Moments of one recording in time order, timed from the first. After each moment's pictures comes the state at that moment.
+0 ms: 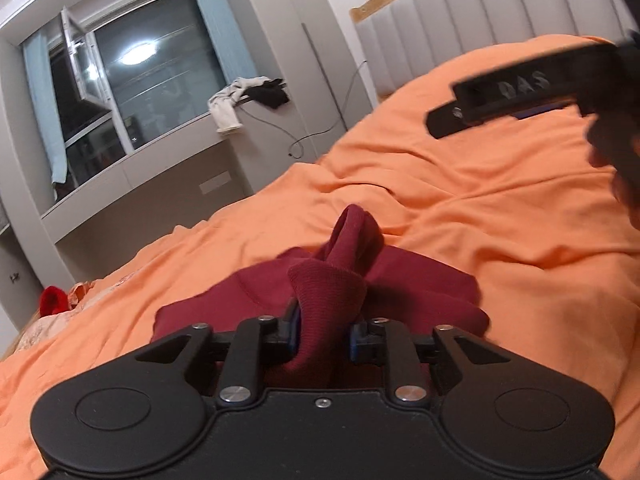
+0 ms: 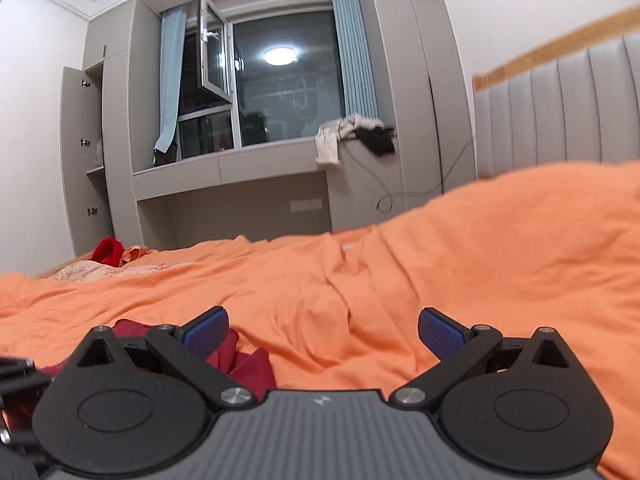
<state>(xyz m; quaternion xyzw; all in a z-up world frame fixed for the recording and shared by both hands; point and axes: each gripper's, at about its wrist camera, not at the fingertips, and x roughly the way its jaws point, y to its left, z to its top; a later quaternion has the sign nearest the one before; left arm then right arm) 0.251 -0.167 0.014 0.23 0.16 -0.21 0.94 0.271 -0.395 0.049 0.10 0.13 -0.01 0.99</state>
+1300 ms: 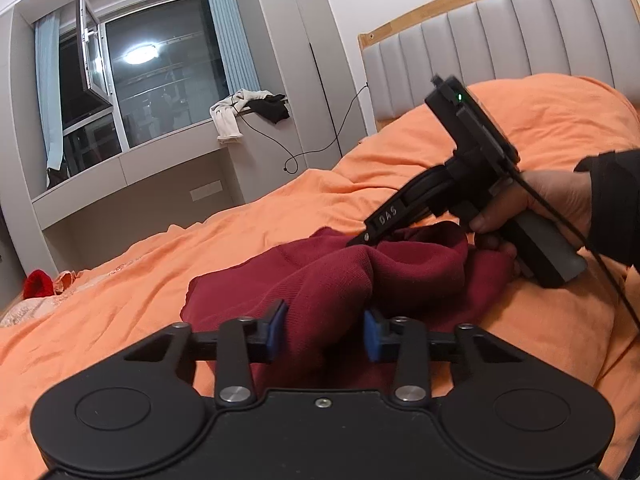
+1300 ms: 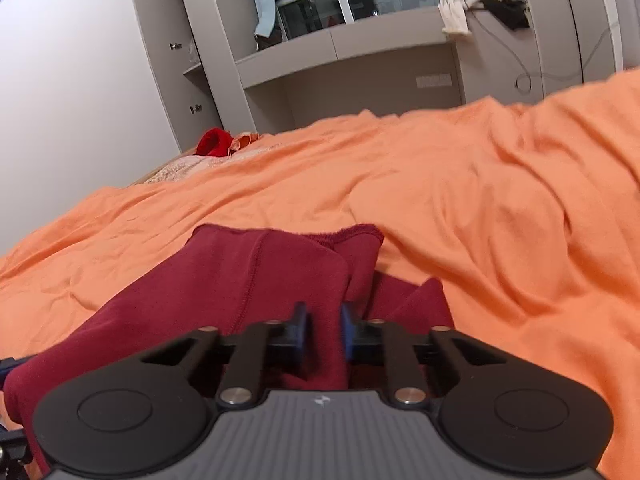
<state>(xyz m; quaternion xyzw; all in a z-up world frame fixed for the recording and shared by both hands) 0.251 -0.082 0.003 0.19 0.14 -0.24 0.94 0.402 -0.320 0.000 0.08 0.27 0.19 0.94</state>
